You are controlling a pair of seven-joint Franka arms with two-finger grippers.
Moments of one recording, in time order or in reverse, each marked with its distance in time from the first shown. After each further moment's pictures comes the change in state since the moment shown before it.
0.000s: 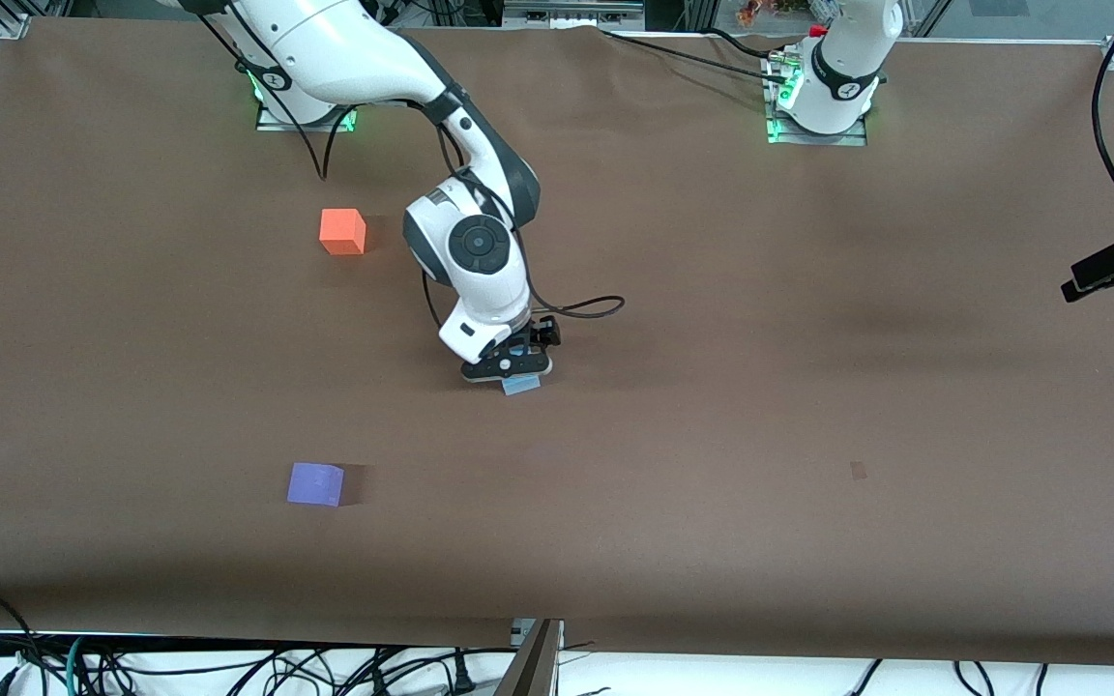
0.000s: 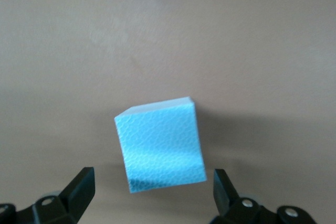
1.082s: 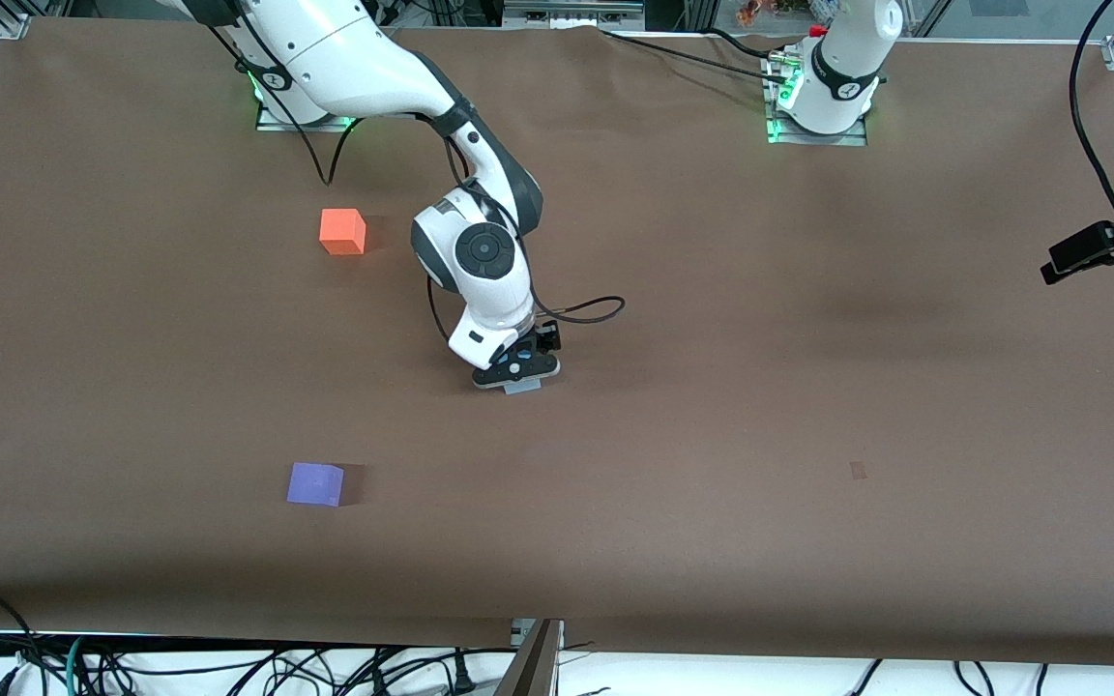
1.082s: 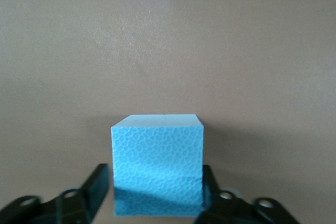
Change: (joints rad) left arm -0.203 -0.030 0.156 0.007 0.000 -0.039 -0.090; right arm 0.002 0.031 -0.018 0.001 -0.004 0.067 -0.093
